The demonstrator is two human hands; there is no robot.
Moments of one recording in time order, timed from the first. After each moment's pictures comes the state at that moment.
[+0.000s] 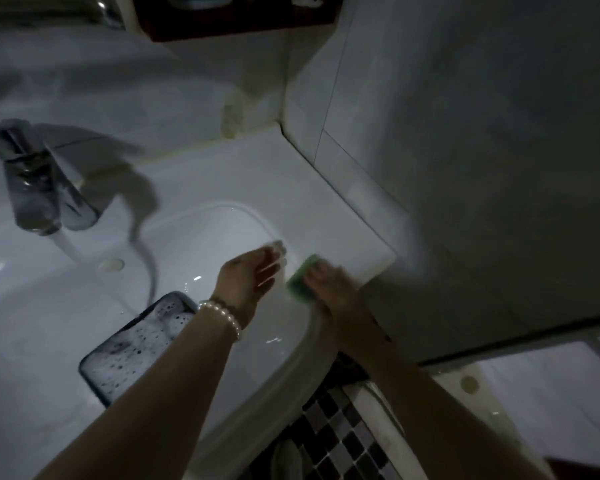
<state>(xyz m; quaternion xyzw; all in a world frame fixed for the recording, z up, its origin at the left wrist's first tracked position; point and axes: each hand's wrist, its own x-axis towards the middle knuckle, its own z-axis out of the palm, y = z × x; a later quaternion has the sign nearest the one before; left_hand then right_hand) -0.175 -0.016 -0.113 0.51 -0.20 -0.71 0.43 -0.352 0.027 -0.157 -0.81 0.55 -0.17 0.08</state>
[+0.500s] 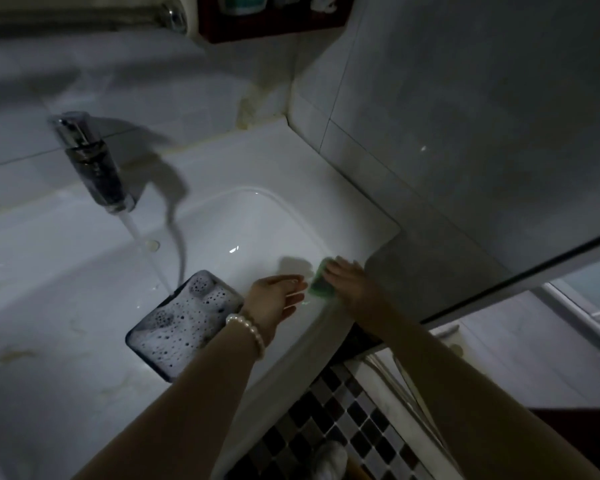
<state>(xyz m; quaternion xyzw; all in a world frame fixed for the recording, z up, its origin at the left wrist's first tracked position) -0.136 0.060 -0.109 0.54 -0.27 -0.73 0.31 -0.320 0.073 -0.139 -0.81 0.58 -0.06 0.11</state>
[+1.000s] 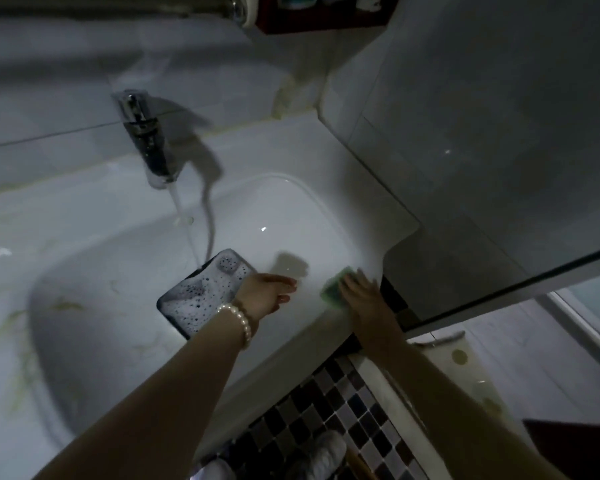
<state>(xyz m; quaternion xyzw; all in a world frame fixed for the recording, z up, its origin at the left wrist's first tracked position) -0.083 0.081 -0.116 0.60 -0.34 -0.67 0.26 -0.289 0.126 -0.142 -0.76 0.63 -0.11 0.11</state>
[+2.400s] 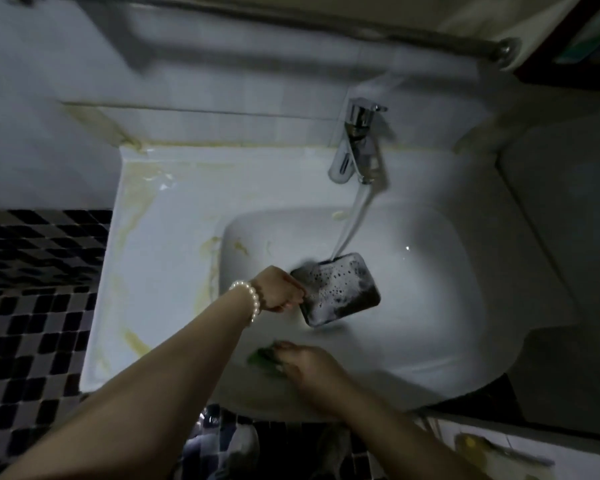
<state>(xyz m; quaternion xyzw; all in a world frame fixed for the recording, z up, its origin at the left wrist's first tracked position) 0.099 0.121 -0.129 0.69 -0.34 -0.60 0.21 -0.065 0.176 -0.166 -0.85 0.33 0.07 0.40</state>
